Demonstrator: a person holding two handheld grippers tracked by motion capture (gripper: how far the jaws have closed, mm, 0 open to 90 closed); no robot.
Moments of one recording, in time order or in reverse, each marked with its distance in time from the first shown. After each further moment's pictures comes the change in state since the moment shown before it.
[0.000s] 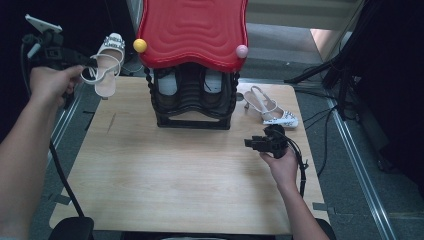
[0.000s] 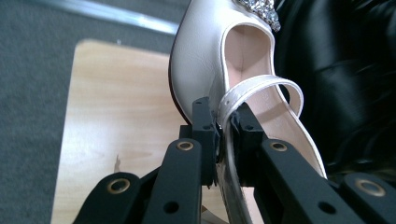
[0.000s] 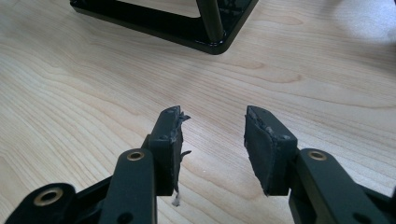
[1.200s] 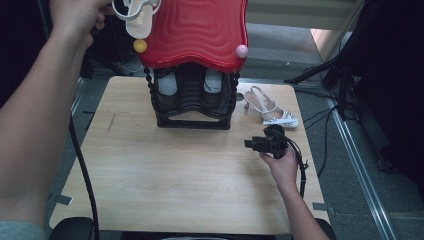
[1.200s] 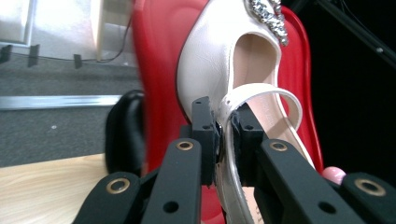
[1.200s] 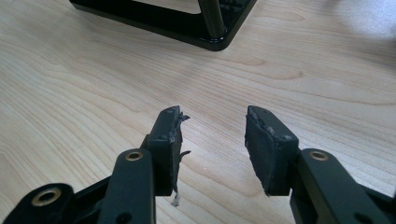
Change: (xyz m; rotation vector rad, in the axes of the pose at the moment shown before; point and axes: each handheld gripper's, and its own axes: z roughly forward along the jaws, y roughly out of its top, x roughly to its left) left arm -0.187 0.069 -0.040 -0.164 -0.216 0.173; right arm 0.000 -0.001 0.000 0.009 0.000 -0.004
